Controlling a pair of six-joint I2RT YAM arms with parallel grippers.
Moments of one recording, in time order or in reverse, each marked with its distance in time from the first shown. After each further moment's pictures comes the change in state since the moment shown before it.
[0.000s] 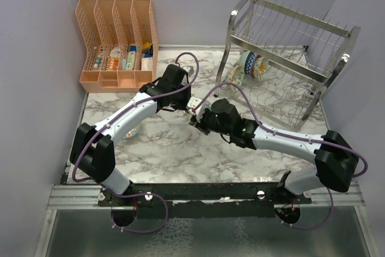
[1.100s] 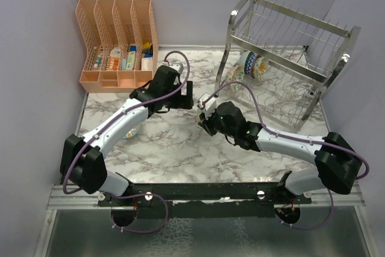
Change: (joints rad) left arm 0.013 -0.100 -0.081 0.055 -0.116 -0.005; right arm -0.034 -0.015 -0.090 0.031 0.098 0.186
